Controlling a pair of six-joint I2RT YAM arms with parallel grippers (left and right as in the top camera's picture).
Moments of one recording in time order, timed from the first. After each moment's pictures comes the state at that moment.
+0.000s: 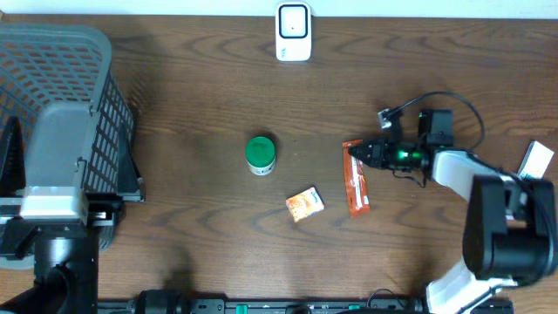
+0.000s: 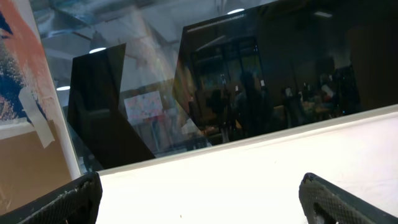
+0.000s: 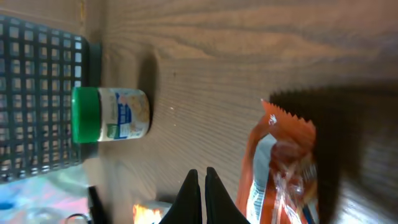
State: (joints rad) left arm 0.03 0.50 1.08 -0.22 0.08 0.21; right arm -0.03 1.85 0.83 -0.10 -0.96 0.24
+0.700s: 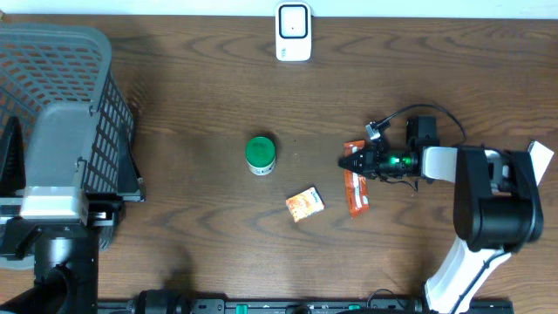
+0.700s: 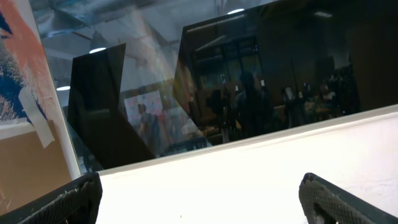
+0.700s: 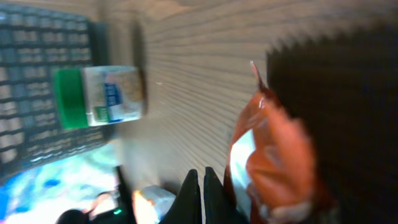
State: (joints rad) left arm 0.03 0.50 1.08 -0.22 0.08 0.21; right arm -0.03 1.97 0.85 -0.16 -1.03 0.21
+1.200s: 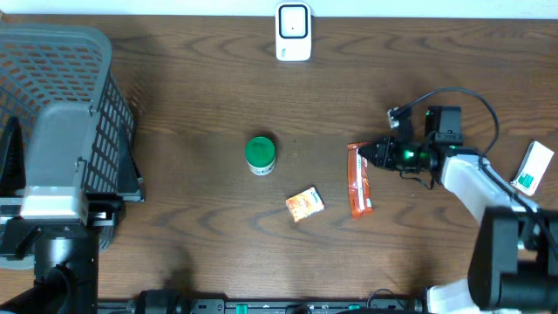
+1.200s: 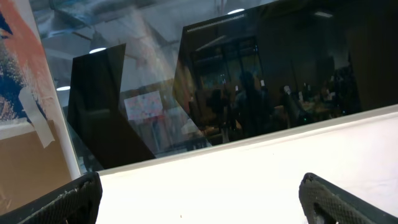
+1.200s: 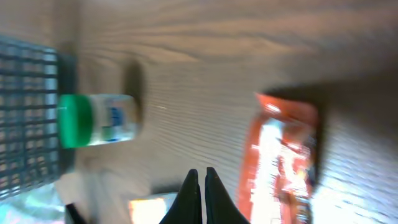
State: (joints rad) left arm 0.03 0.50 1.08 -0.22 0.08 0.21; right arm -0.04 1.68 0.84 -0.30 -0.76 0.23
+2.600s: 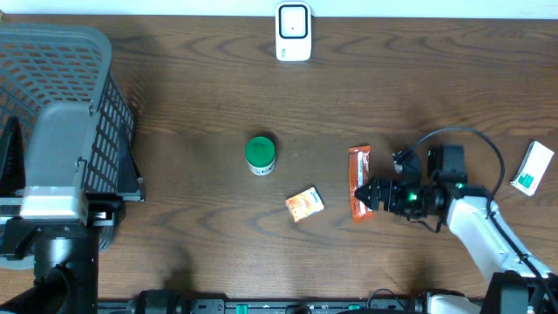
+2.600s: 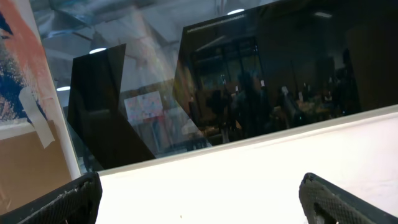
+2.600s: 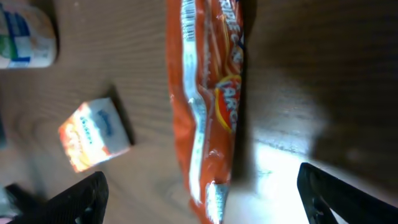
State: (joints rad) left arm 0.03 0.50 1.08 -0.22 0.08 0.21; right arm -0.05 1.38 0.56 -0.47 -0.59 0.14
